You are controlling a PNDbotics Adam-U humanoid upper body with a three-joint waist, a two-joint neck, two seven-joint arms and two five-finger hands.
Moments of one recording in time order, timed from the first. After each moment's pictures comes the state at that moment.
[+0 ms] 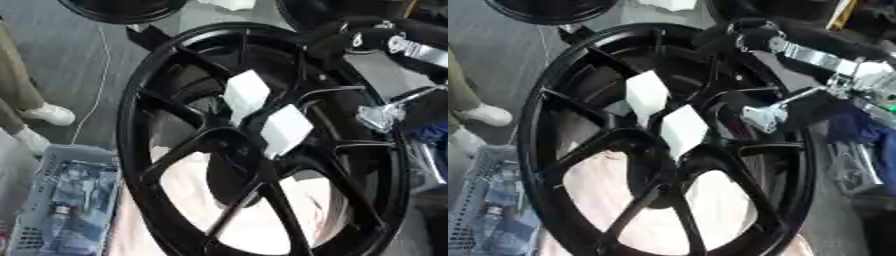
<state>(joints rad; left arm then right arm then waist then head) -0.29 0.39 0.02 -1.98 0.39 -0.21 -0.05 -0.46 -1.29 0.29 -1.99 -0.10 -0.39 0.15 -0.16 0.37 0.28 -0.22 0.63</state>
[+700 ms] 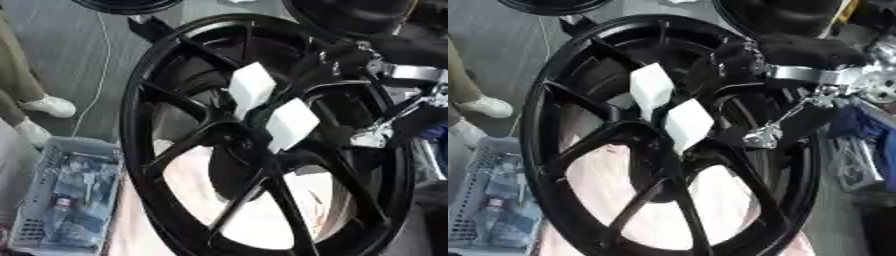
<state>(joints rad) -0.29 0.38 0.02 -1.98 0.39 -0.19 -0.06 -0.50 -1.26 0.32 -1.99 -0.01 -0.36 0.29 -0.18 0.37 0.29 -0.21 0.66</state>
